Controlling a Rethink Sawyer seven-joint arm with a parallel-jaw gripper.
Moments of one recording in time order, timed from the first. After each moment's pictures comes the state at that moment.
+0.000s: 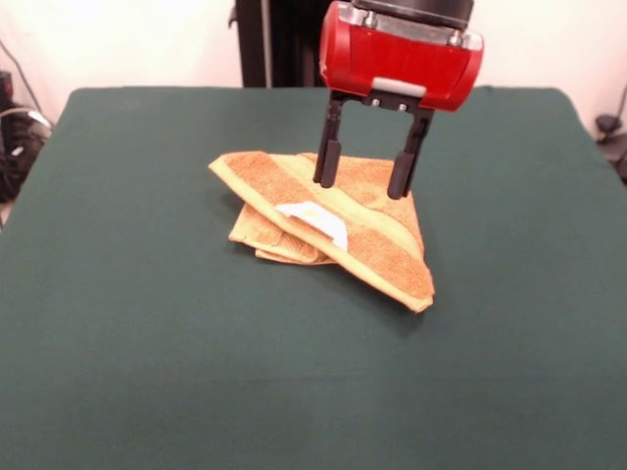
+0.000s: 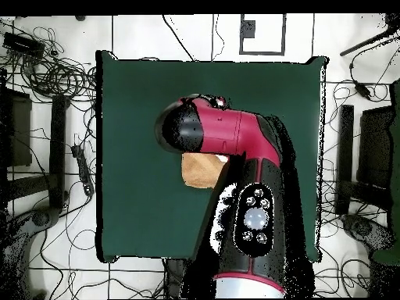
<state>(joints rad) -0.01 -0.58 -0.18 1.32 -0.05 0.47 1.65</state>
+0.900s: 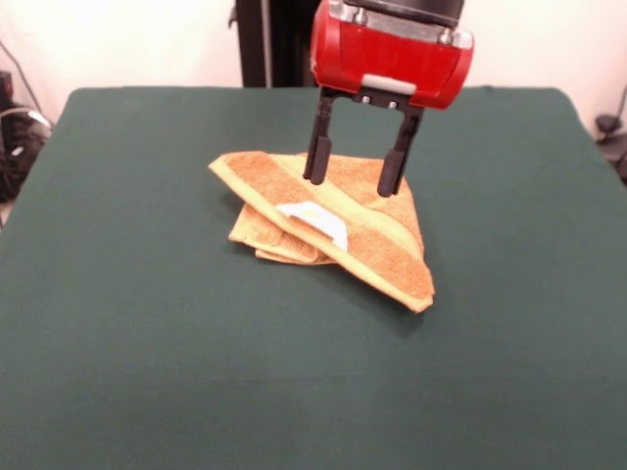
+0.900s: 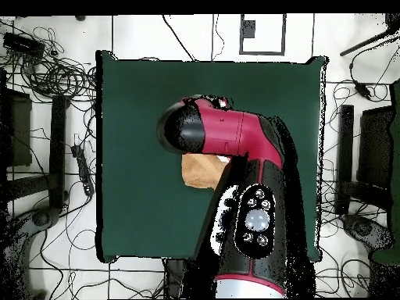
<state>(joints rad) -0.01 -0.58 -0.18 1.32 -0.05 0.47 1.65</state>
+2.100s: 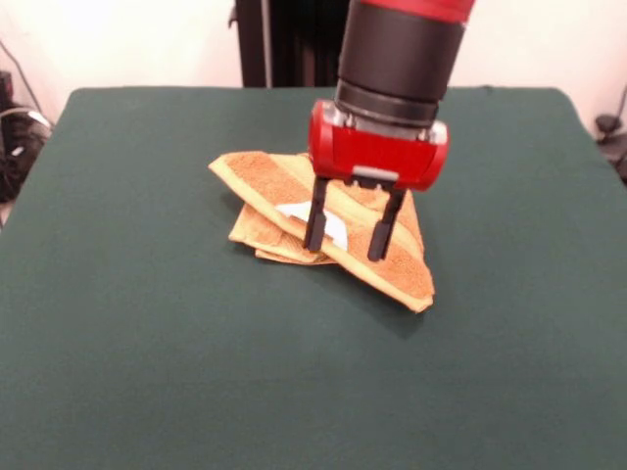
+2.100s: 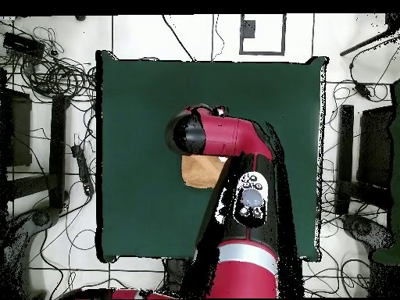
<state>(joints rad) -0.02 -0.45 -0.17 1.32 -0.05 0.37 1.65</state>
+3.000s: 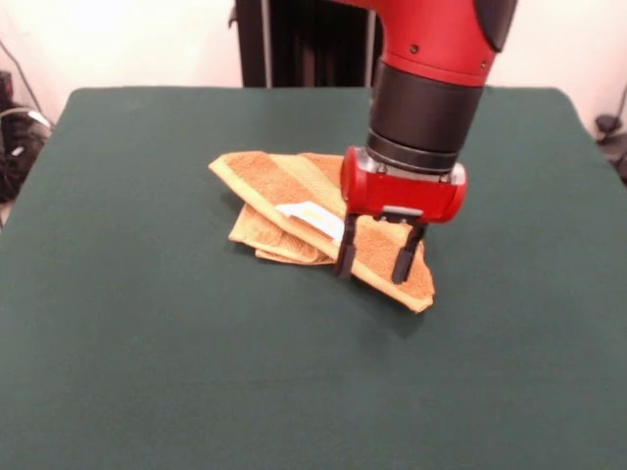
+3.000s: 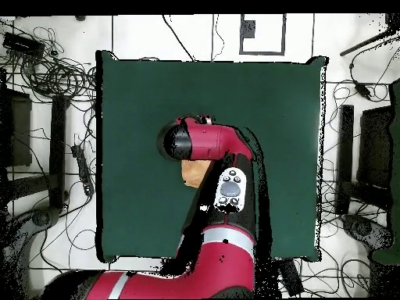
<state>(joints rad) 0.04 -0.36 -0.19 1.32 -0.05 0.33 1.65</state>
